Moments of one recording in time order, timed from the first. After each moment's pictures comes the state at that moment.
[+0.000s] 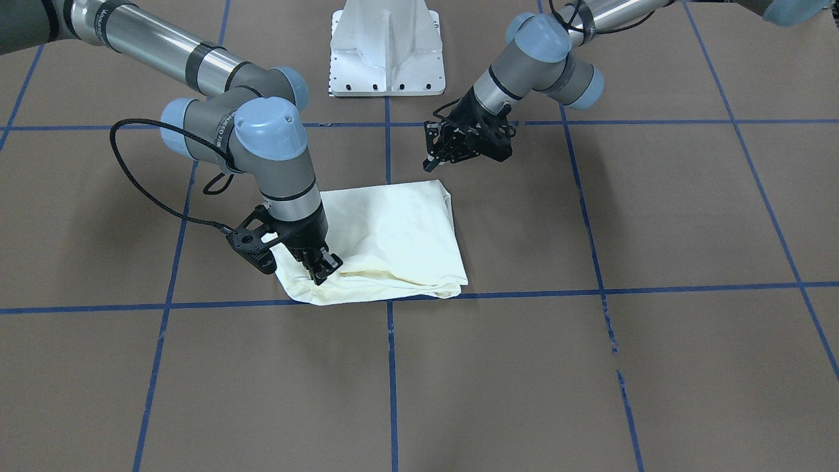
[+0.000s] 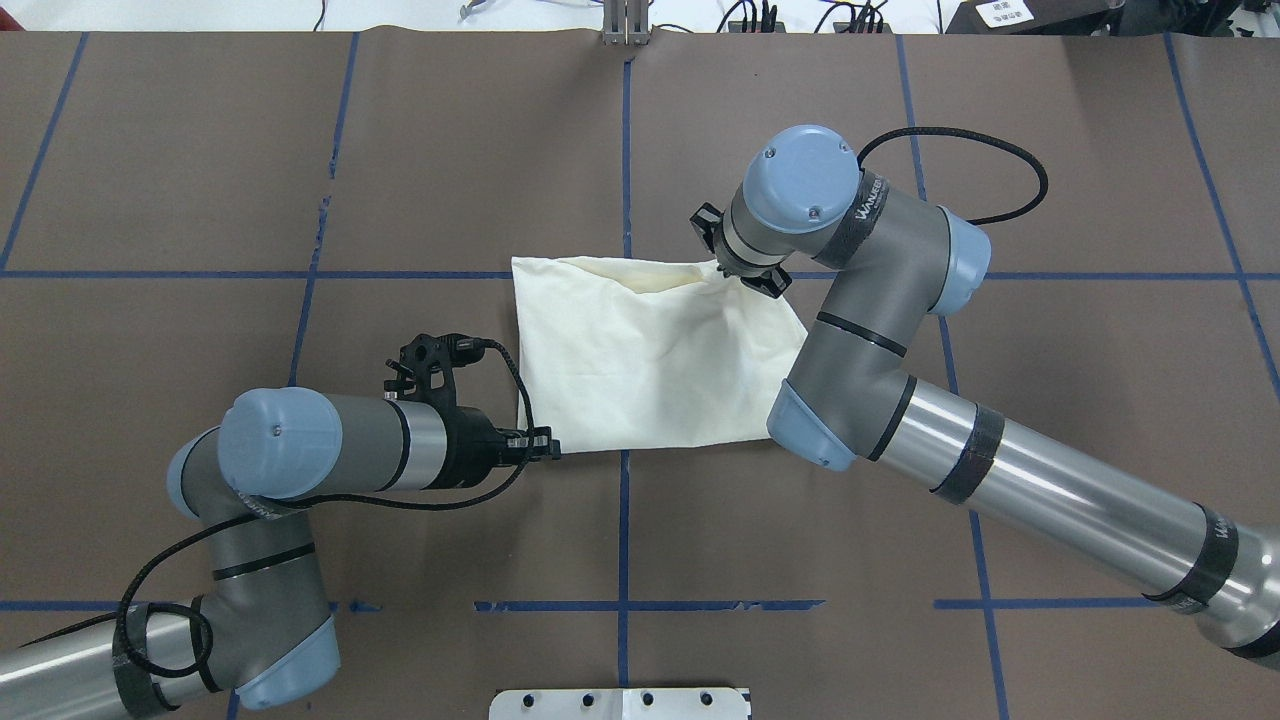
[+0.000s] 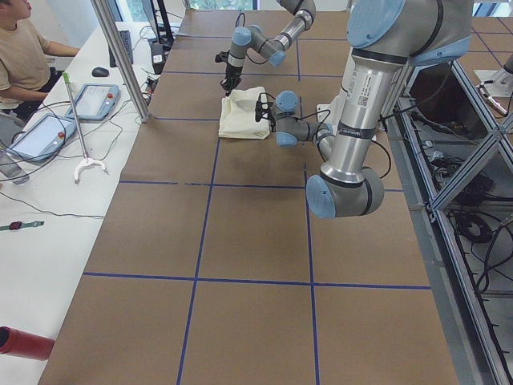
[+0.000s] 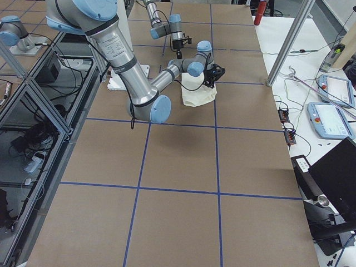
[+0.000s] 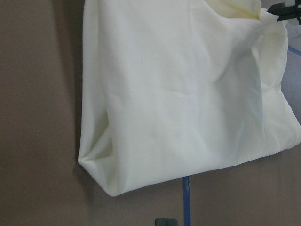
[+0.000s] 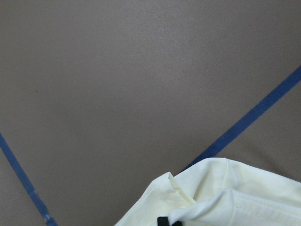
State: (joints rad) left arm -0.40 -1.97 -1.65 -2.46 -1.76 -1.47; right arm 0.65 -0.87 1.45 -1.31 1.76 1.88
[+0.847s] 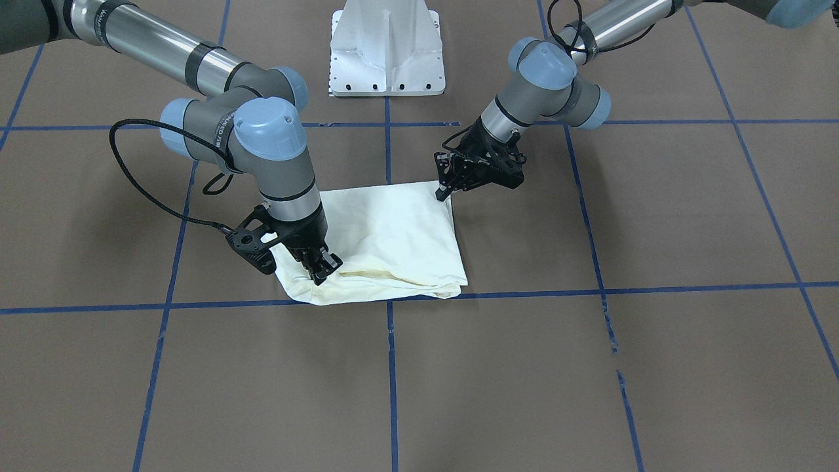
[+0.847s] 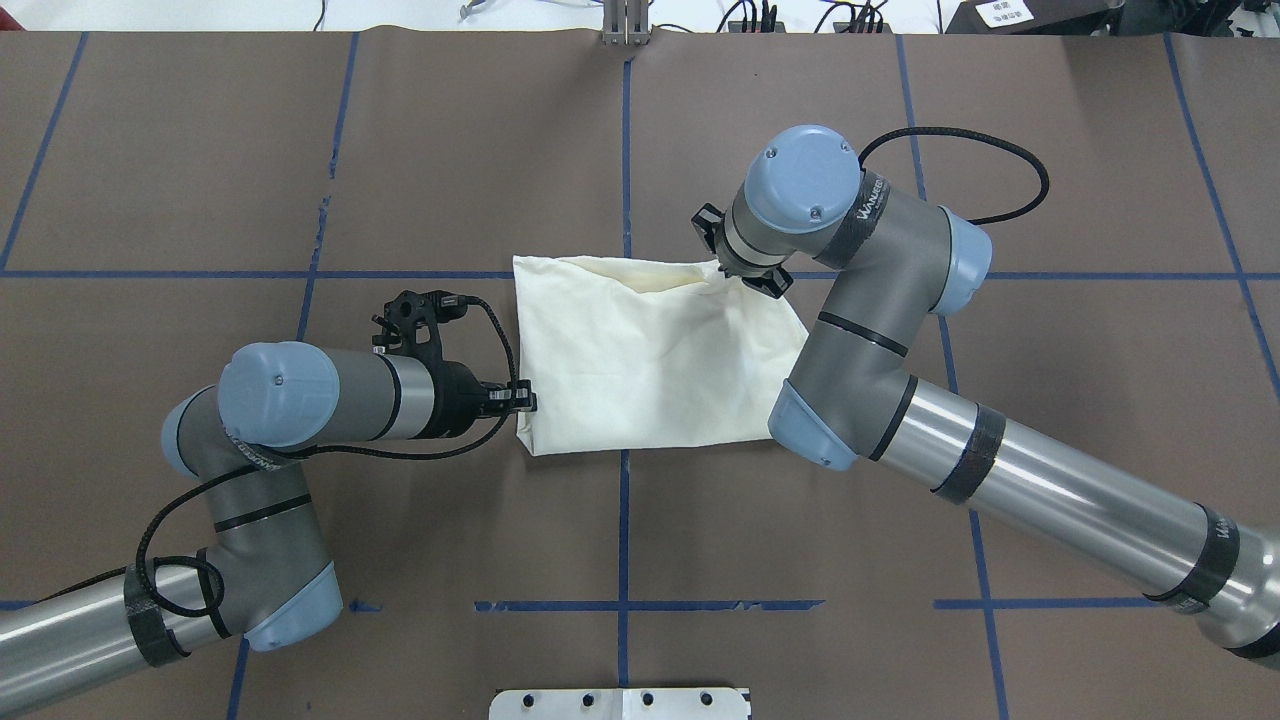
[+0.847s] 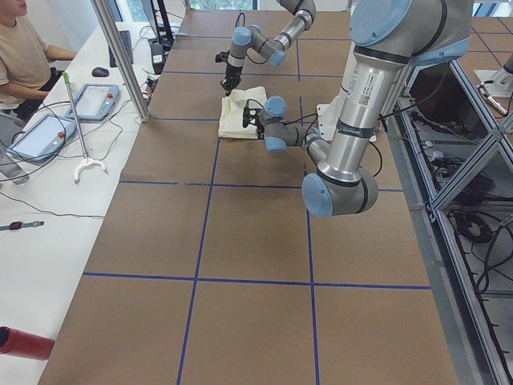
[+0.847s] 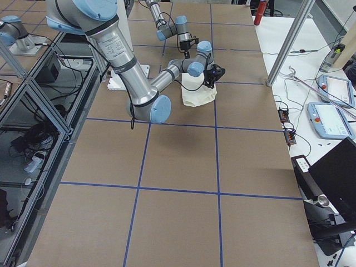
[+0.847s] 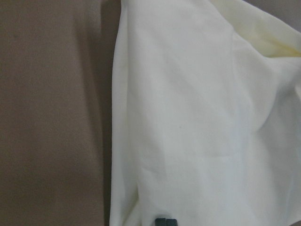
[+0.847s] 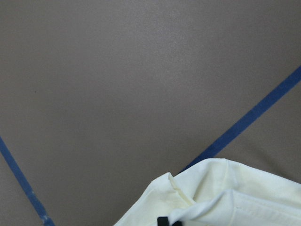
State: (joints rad) left arm -0.47 -1.98 -1.59 -2.46 -1.76 -1.41; right arm 0.65 -0.87 1.45 -1.31 1.77 1.87
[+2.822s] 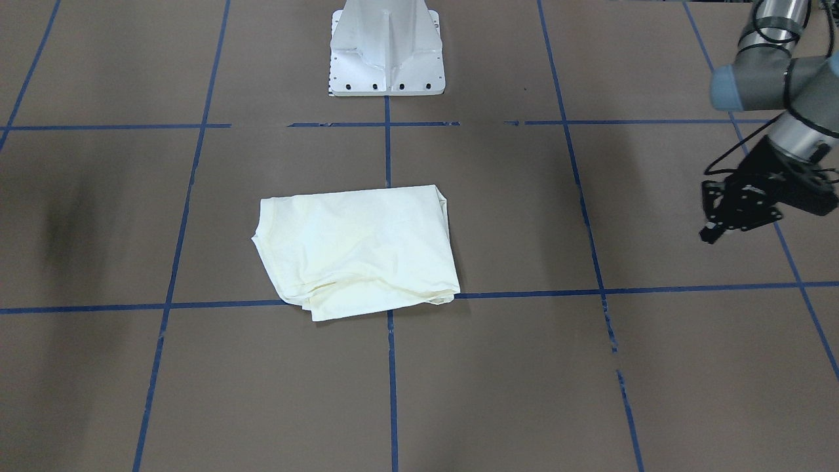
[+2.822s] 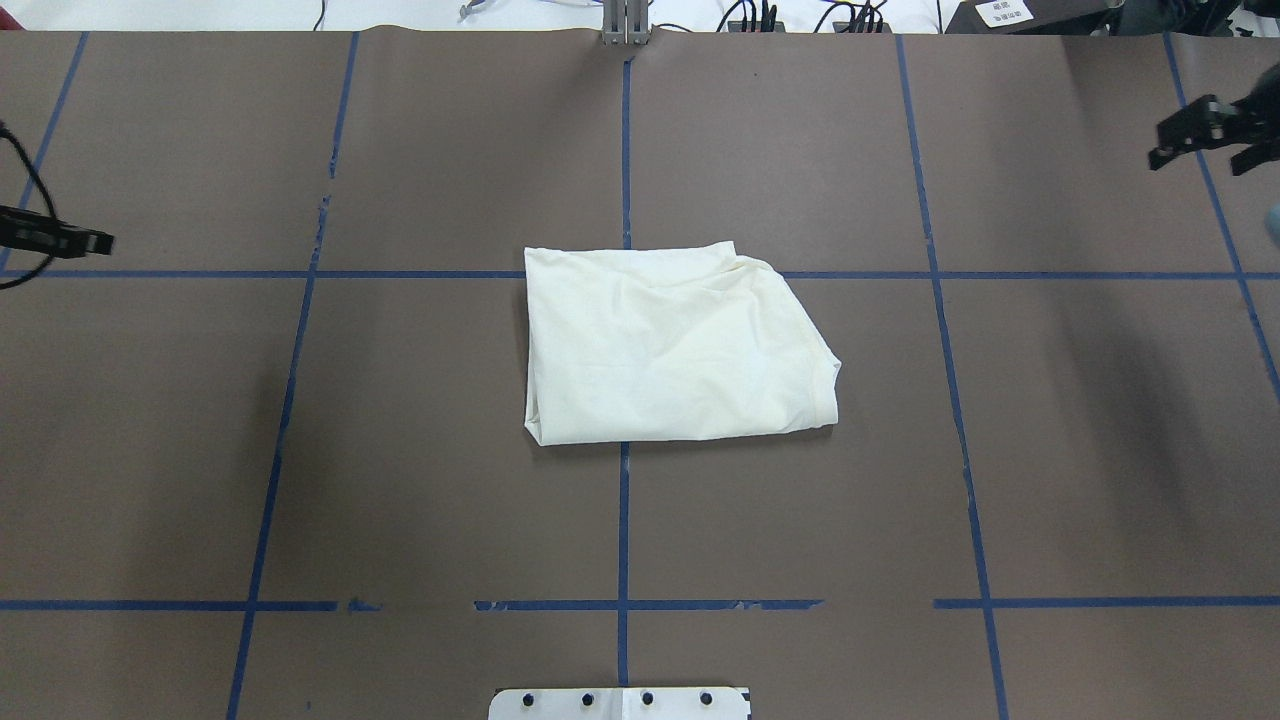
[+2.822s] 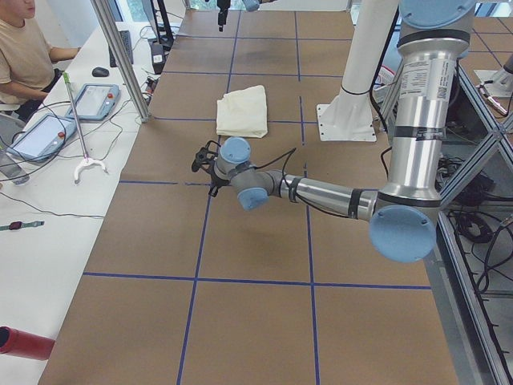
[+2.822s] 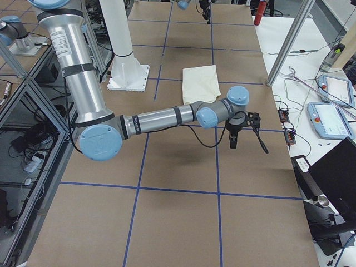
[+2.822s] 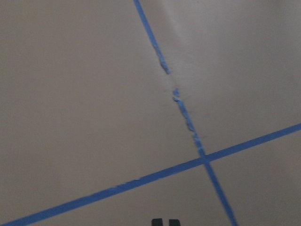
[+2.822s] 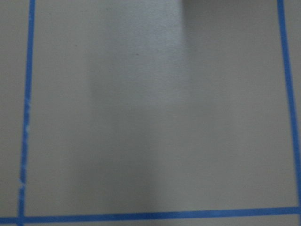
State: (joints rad) left arm -1.17 -1.59 -1.62 -2.42 -2.20 -0.52; right arm 1.34 -1.34 1.50 -1.32 2.28 0.47
